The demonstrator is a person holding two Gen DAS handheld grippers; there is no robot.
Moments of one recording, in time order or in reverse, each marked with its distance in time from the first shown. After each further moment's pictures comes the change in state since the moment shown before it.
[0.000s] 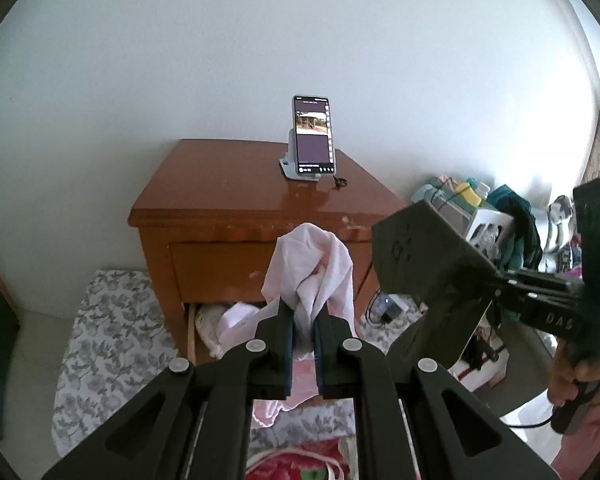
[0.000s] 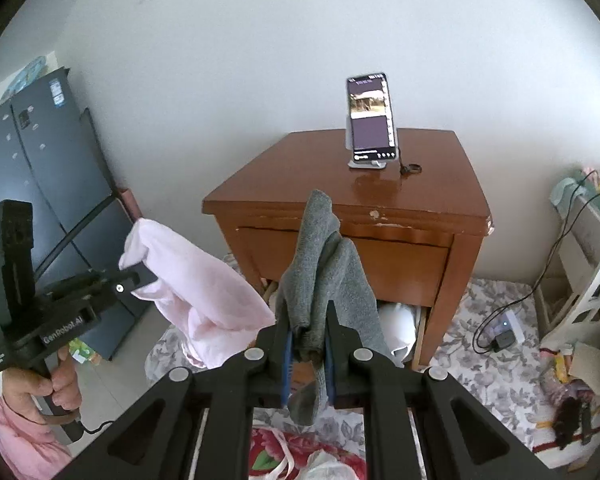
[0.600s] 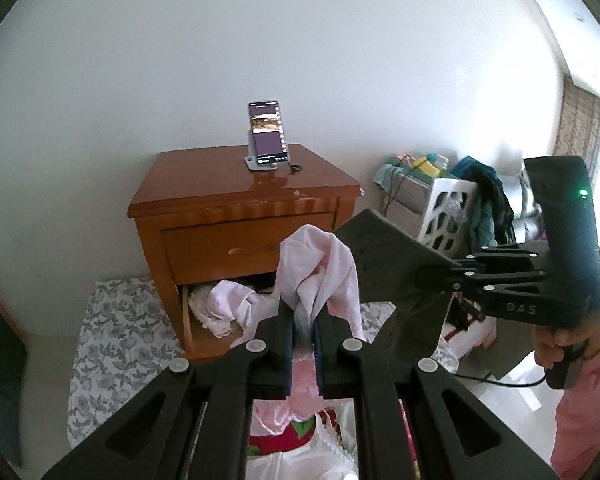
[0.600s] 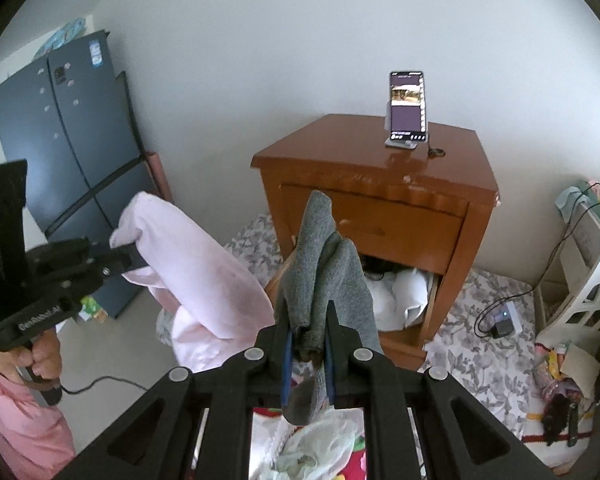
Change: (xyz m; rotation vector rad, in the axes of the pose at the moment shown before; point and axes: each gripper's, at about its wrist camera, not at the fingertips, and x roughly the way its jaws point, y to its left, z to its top) left arm -0.087 -0.043 -0.064 0.136 -0.026 -0.057; right arm -0.056 0.042 -0.068 -0.116 0.053 0.040
